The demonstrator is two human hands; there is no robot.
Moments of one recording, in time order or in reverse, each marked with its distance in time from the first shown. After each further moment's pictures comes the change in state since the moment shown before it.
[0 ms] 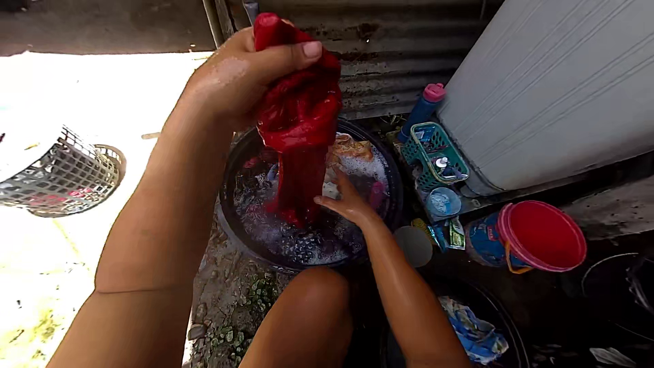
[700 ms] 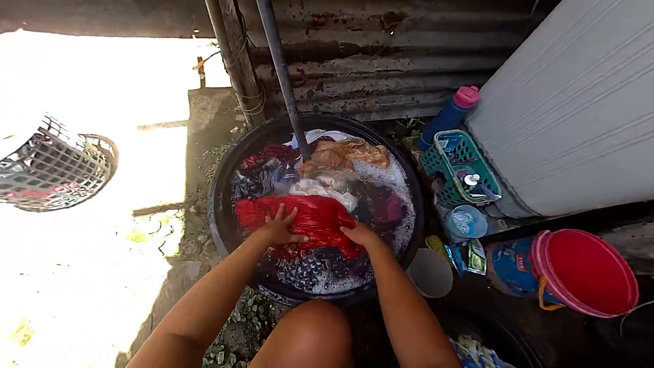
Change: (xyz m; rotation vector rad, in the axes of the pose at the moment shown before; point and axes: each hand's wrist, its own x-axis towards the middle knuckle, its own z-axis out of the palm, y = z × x) left_hand -0.075 -0.344 0.012 0.810 -0.466 -0.901; right_hand 0.067 0.141 0.027 -0.367 -0.291 0.618
